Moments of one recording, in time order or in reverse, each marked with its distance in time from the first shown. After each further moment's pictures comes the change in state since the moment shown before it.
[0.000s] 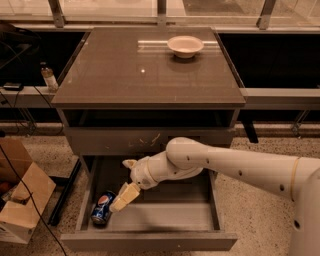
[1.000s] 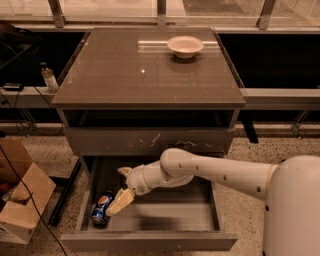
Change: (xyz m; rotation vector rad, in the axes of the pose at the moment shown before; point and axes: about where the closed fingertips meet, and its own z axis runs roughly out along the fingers) arm 0.034 -0.023 0.054 -0.042 -0.070 0.025
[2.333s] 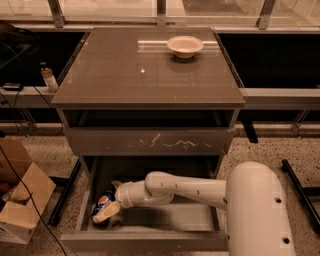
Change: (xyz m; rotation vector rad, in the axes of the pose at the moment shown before) arm 0.075 -0.051 0.114 0.072 -0.074 0.096
